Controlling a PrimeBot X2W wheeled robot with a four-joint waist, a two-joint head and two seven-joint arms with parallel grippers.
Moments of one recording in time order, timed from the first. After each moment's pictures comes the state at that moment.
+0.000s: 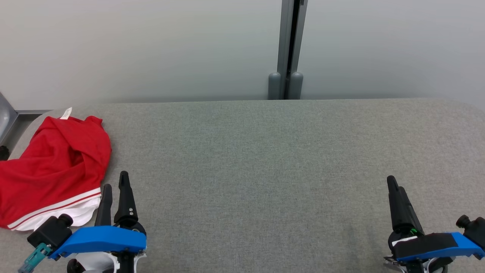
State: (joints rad) left arm -0.05 0.04 -0.01 0.17 -0.86 -0.03 -0.07; right arm -0.03 -0.04 -0.03 0.17 0.97 0.13 -0.07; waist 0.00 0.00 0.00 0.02
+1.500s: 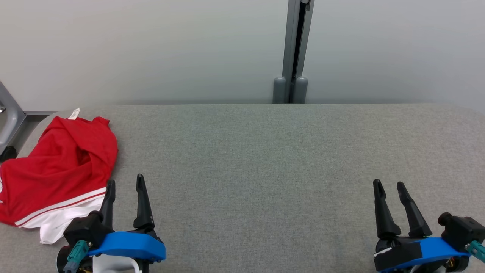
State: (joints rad) left arm -0.06 0.06 -0.08 0.23 -0.36 0.02 -0.19; right arm -0.01 -0.04 -0.01 0.15 0.44 0.13 -0.18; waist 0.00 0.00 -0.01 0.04
